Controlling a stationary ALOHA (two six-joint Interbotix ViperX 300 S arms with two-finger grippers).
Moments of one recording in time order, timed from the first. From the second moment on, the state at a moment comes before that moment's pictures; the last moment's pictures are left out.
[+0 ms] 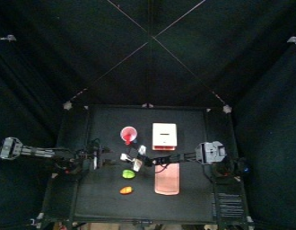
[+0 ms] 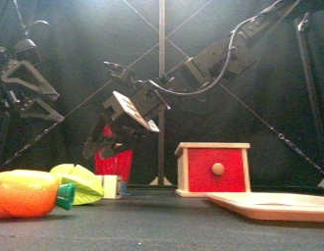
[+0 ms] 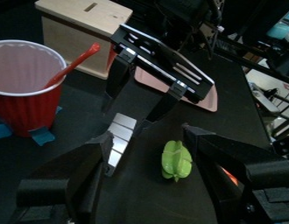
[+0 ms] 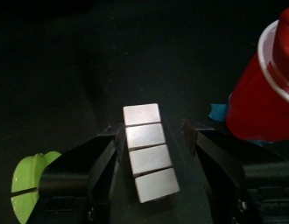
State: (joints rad) left arm 0.01 -0.82 1.41 -0.33 -0.33 -0.01; right arm -0.01 0.43 0.21 -1.80 0.27 1.95
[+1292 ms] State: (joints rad) left arm 0.01 -0.82 1.41 -0.33 -0.33 -0.01; right arm -0.02 0.51 0.19 -1.78 0.22 1.95
